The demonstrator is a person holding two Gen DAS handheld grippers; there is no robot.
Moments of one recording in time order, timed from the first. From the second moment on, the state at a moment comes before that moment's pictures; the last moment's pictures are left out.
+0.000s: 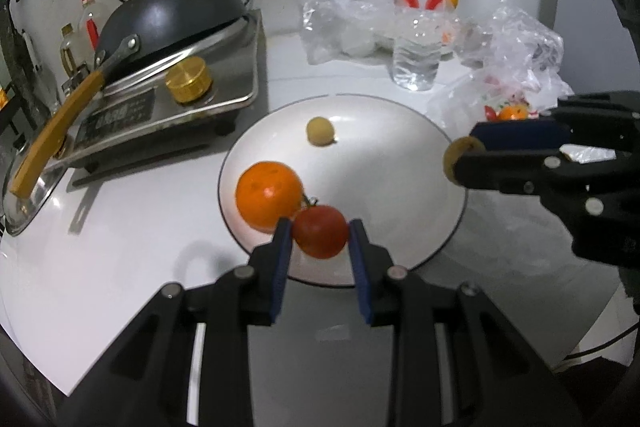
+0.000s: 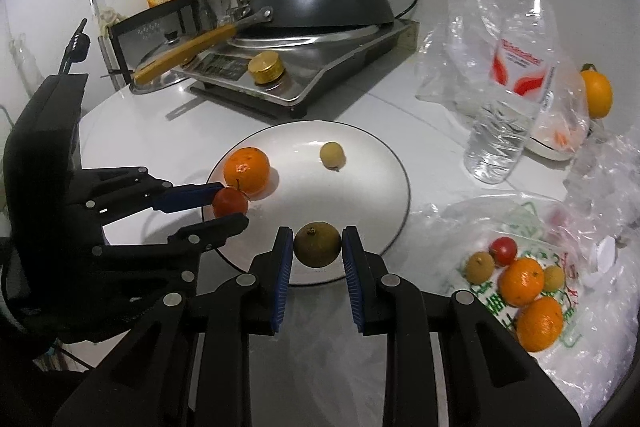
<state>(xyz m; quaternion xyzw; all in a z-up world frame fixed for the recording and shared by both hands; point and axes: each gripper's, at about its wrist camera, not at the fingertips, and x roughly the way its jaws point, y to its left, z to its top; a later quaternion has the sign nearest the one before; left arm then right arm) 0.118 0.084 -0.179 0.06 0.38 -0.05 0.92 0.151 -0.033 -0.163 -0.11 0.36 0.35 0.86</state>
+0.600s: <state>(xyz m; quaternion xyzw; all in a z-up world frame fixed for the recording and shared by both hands) 0.116 0.107 -0.177 0.04 0.37 -0.07 0.92 0.165 0.012 -0.189 -0.12 0.40 0.36 0.83</state>
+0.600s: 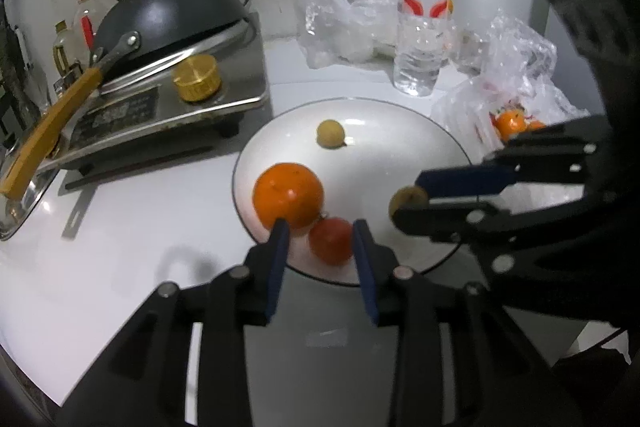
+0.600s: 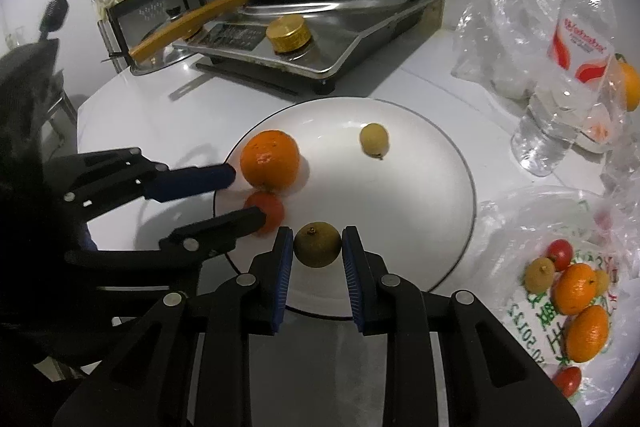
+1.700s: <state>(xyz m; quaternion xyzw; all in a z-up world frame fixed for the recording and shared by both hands) 0.085 0.123 -0.147 0.00 0.34 -0.03 0.94 0.146 -0.006 -0.161 -0.11 0.39 0.36 0.84</state>
